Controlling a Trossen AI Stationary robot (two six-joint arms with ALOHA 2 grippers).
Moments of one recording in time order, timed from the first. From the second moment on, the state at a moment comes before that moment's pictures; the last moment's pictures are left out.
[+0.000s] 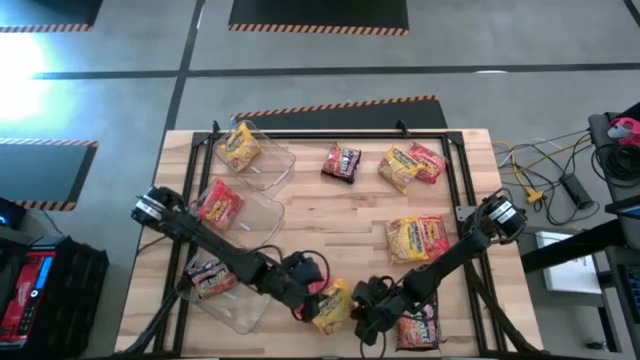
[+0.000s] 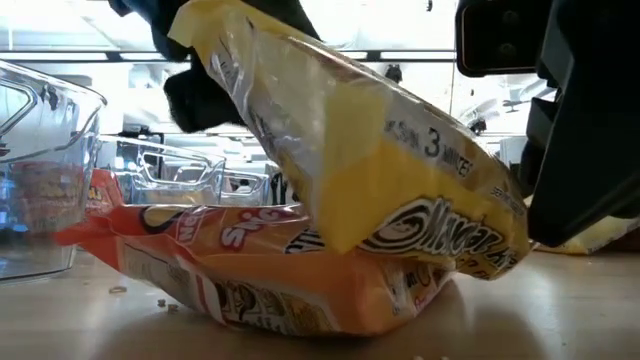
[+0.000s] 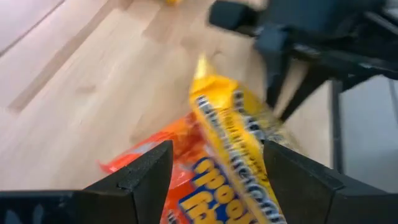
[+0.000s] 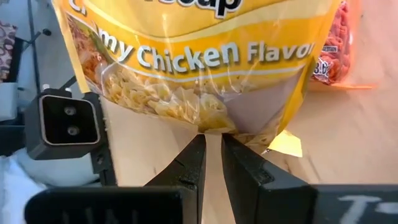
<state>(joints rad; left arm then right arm) -0.52 1.82 1.15 -0.09 -0.37 -0.84 0.65 1.89 1.06 -0.01 0.20 1.09</state>
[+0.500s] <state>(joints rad) -0.48 1.82 1.15 -0.05 -0.11 -1.02 0.64 1.89 1.06 -0.03 0.26 1.02</state>
